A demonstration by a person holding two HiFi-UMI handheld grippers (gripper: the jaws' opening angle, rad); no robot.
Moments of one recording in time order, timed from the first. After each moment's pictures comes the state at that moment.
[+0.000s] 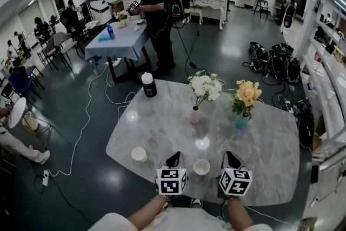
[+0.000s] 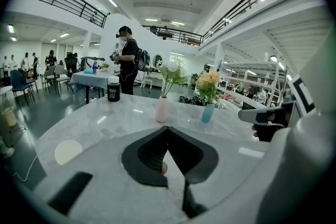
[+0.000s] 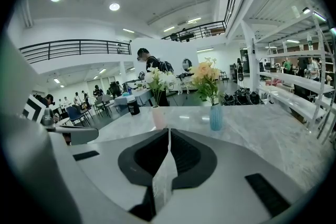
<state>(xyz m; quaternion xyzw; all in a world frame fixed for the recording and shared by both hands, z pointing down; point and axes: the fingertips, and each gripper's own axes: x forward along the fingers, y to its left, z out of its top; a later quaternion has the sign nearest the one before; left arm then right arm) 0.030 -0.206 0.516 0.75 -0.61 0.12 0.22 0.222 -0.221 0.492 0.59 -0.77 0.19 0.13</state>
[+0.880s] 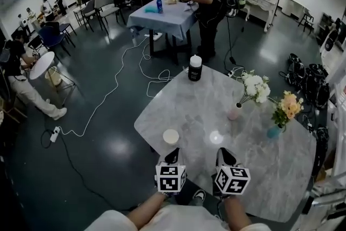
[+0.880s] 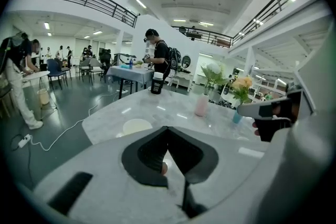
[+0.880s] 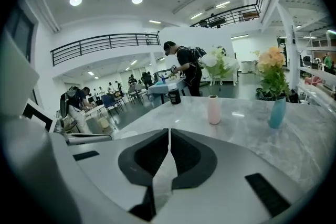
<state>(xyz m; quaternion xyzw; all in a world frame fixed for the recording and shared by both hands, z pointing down) -0.106 -0.140 0.545 0.65 -0.71 0.09 0.27 0.048 -0.204 0.504 0.43 -0.86 0.20 0.18</state>
